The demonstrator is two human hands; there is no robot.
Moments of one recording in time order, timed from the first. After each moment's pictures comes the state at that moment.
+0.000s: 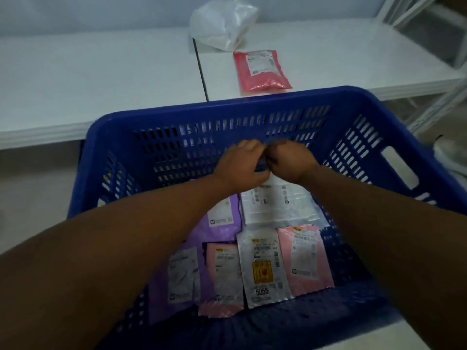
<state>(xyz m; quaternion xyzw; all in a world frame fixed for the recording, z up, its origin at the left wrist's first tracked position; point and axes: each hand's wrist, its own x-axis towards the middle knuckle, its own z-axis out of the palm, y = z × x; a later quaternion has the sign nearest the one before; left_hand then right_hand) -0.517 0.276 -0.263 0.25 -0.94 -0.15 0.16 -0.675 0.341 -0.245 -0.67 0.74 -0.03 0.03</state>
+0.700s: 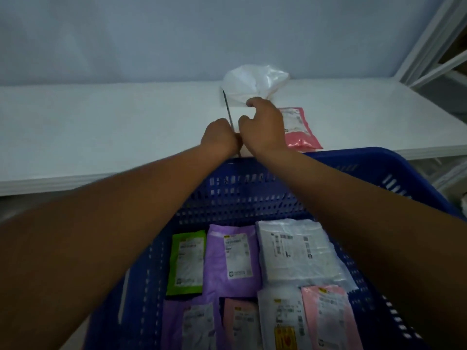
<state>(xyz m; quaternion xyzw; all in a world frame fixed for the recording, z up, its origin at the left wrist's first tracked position) -0.495 0.127 -0.149 0.53 -0.78 -0.27 0.19 -0.571 0.198 -0.115 -0.51 0.74 -0.43 0.07</state>
